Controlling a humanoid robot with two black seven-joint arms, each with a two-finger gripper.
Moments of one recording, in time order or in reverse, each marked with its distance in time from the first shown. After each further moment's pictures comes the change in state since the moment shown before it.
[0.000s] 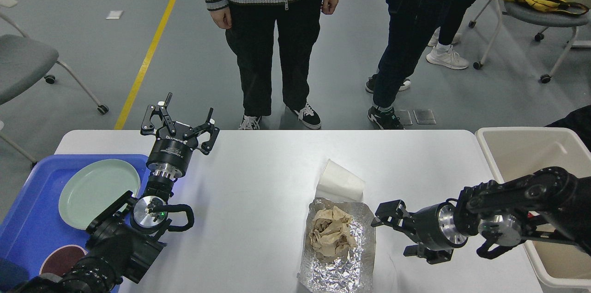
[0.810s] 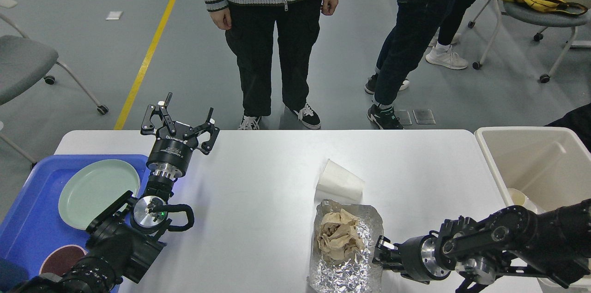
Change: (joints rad) left arm 0.000 0.000 0.000 0.000 0.000 0.000 0.000; right arm -0.142 0.094 0.010 -0.045 -0.108 -0.172 0.009
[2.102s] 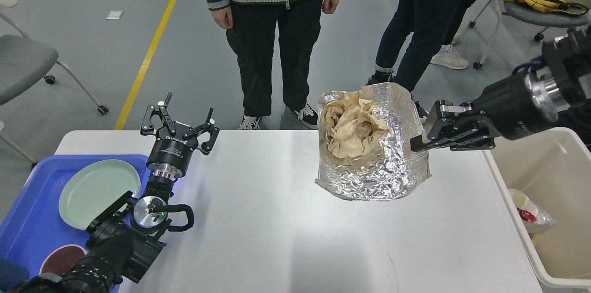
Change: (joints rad) left arm 0.000 0.000 0.000 0.000 0.000 0.000 0.000; right arm 1.029 -0.477 -0.077 0.233 -0.181 0.902 -0.006
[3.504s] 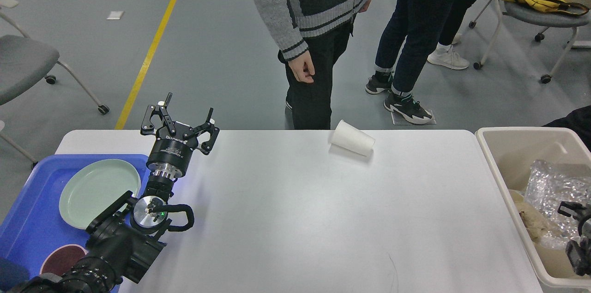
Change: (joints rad) left arm 0.000 0.000 0.000 0.000 0.000 0.000 0.000; right arm -1.609 0.496 -0.158 -1.661 0.182 -0.863 -0.084
